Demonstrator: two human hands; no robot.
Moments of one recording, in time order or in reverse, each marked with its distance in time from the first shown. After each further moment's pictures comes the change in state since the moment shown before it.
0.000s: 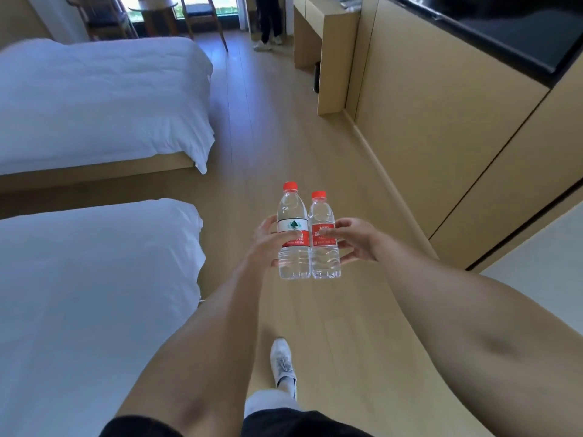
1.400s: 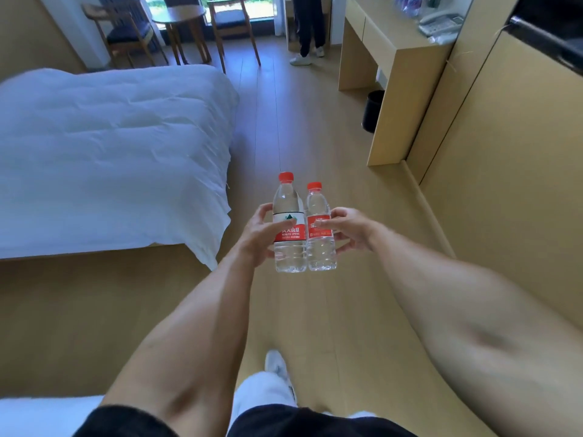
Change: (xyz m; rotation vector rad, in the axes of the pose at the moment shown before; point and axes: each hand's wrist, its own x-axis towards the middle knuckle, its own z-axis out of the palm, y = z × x) left_hand 0.713 0.392 -0.097 -0.028 0.030 -0.005; right_hand 0.675 -0.487 -0.119 -0.066 -0.111 -0.031
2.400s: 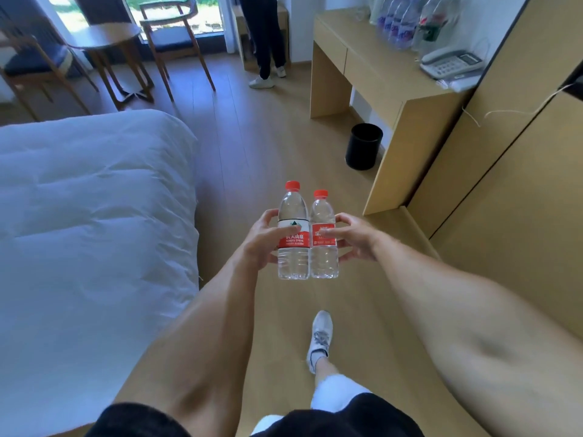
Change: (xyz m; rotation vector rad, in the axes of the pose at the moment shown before) left_hand 0.512 0.241 -0.061 0.084 -0.218 -0.071; right_hand 0.436 -0.252 -0.128 0.150 0.154 0.021
